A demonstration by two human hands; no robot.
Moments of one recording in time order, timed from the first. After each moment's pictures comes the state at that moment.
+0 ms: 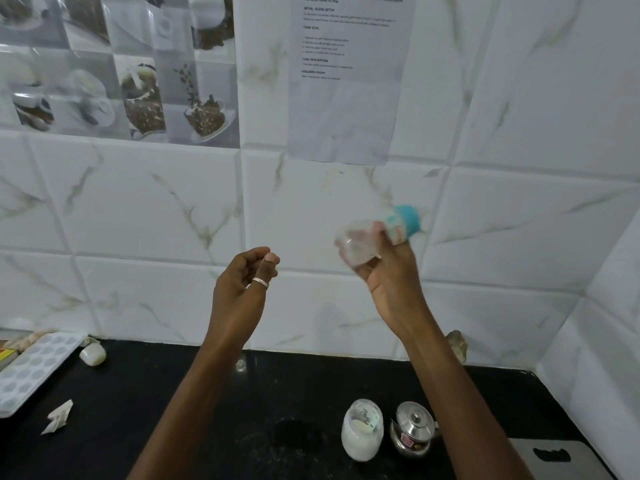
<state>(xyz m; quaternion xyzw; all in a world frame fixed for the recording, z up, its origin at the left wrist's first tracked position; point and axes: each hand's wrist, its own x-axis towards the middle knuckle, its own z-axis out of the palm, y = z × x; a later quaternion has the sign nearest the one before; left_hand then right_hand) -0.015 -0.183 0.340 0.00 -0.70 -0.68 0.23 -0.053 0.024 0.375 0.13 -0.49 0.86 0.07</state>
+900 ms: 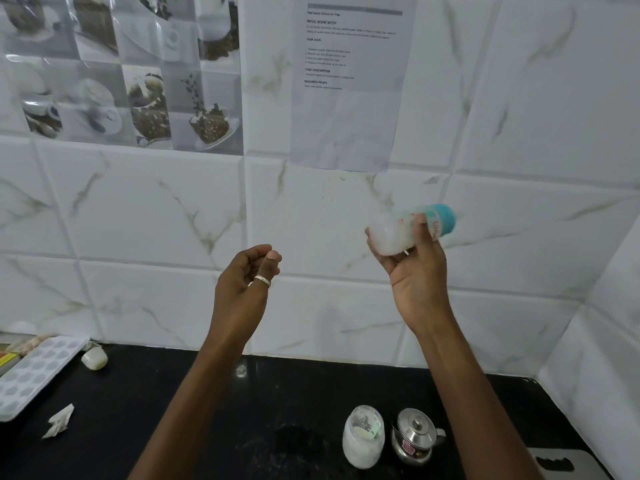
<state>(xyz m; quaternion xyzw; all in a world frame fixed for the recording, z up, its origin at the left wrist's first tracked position) -0.014 -0.183 0.351 0.00 -0.69 -0.68 0.24 -0.055 0.047 0.388 0.15 -0.40 0.90 0.10</state>
